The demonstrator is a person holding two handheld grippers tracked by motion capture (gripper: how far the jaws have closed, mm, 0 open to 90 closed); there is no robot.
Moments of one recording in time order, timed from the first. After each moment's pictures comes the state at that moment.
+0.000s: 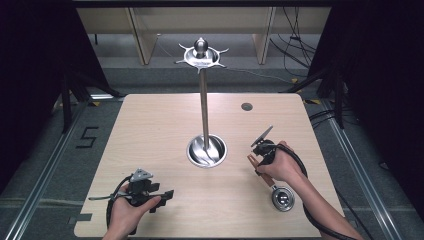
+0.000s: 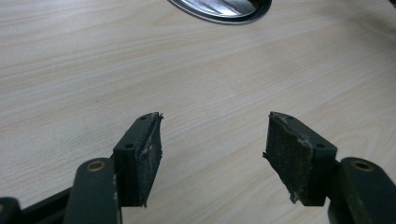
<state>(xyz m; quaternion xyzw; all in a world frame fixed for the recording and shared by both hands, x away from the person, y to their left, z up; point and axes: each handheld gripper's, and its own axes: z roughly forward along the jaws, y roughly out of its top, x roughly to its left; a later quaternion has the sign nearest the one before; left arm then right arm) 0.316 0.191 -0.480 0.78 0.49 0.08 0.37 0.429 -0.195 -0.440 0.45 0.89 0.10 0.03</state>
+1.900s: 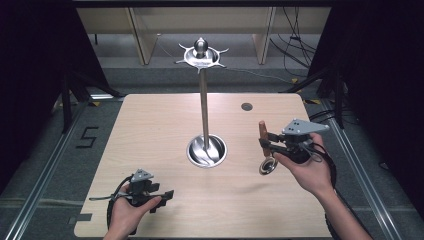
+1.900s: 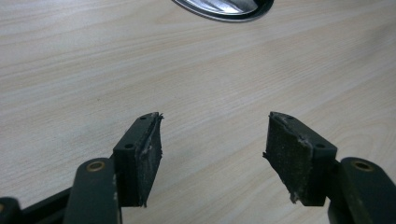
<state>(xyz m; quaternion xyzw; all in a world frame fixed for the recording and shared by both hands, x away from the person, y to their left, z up) 0.316 0.188 -0.481 0.77 0.51 0.09 0.37 0.375 -0.235 -0.350 0.34 0.80 0.45 0.21</state>
